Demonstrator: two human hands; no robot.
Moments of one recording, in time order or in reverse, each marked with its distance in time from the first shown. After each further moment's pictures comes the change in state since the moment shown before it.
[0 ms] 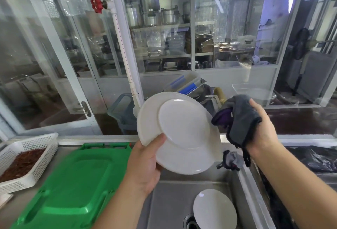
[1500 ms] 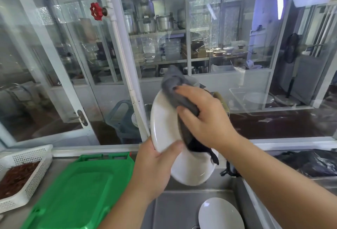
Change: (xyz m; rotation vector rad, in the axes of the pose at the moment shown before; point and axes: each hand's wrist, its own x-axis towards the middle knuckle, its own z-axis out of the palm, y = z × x) left_hand 0.011 0.028 -0.006 0.523 -0.227 0.342; right_hand -0.019 0.025 0.125 -1.082 -0.495 -1.107
